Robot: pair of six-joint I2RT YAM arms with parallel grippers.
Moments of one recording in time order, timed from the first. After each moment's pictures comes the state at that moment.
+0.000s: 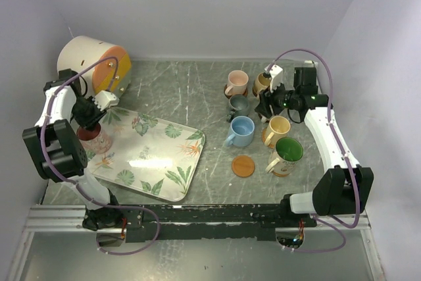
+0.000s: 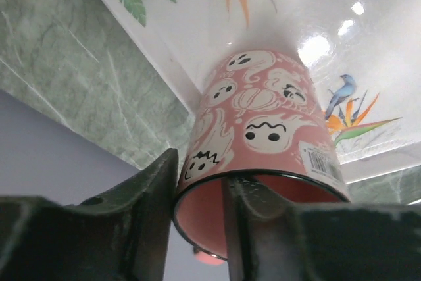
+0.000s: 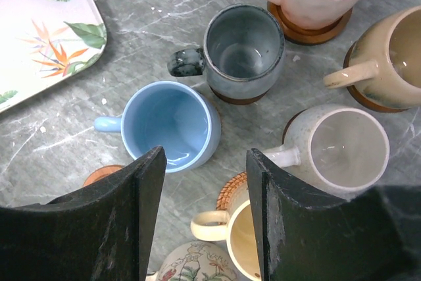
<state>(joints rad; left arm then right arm) 0.32 1.72 1.38 -1.05 0.15 1.16 0.04 1.36 1.20 -0.63 -0.63 -0.50</state>
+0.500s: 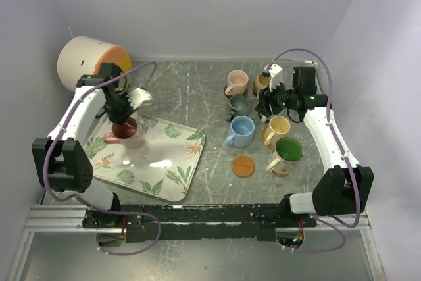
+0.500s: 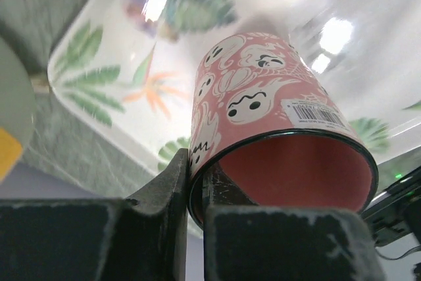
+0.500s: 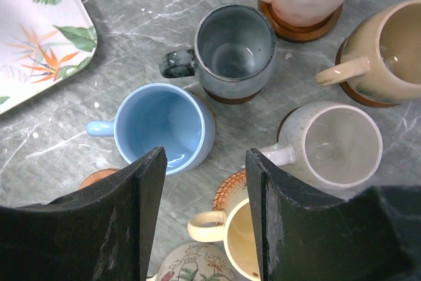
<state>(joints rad) -0.01 1.59 1.38 -1.12 0.14 1.01 0.05 1.36 1.20 -0.62 -0.59 -0.48</state>
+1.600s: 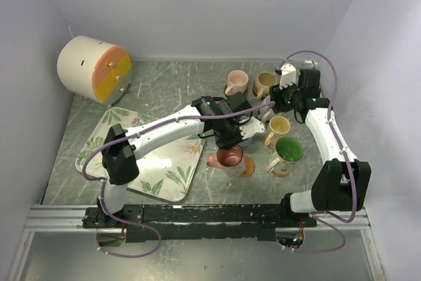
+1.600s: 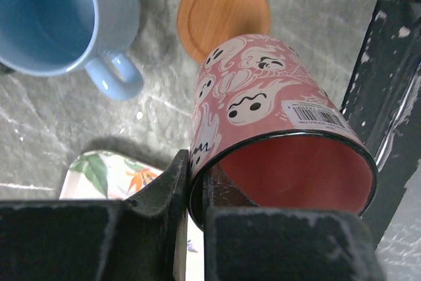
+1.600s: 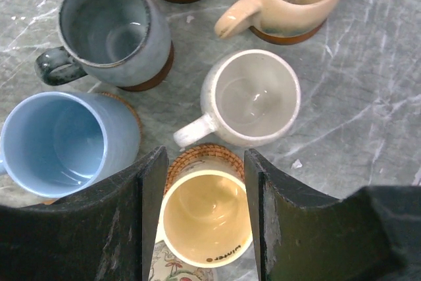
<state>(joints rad) -1.05 1.93 1.85 -1.01 0.17 0.34 -0.02 1.39 1.12 -0.47 -0.33 -0.35</state>
